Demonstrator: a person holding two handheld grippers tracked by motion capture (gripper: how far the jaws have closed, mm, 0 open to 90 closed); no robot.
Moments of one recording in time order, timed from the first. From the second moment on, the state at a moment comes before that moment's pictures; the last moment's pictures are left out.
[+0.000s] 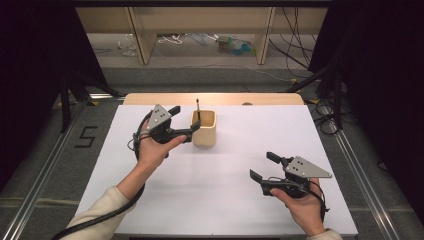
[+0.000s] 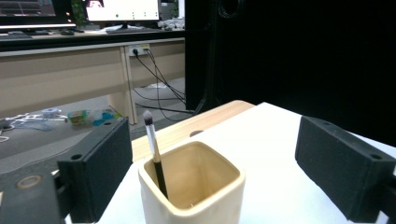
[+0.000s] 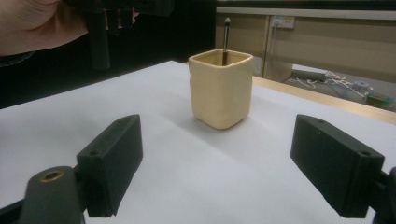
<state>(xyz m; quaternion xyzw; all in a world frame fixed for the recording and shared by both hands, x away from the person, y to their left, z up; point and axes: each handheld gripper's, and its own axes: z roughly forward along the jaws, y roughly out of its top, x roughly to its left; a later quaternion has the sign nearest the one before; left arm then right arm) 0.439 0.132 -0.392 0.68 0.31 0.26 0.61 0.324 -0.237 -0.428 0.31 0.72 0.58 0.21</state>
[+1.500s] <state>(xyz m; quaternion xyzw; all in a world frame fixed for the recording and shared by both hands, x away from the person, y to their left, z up) 0.344 0.184 -0.419 0.68 0.29 0.24 0.63 0.325 -0.237 -0.428 0.32 0.73 0.57 0.21</state>
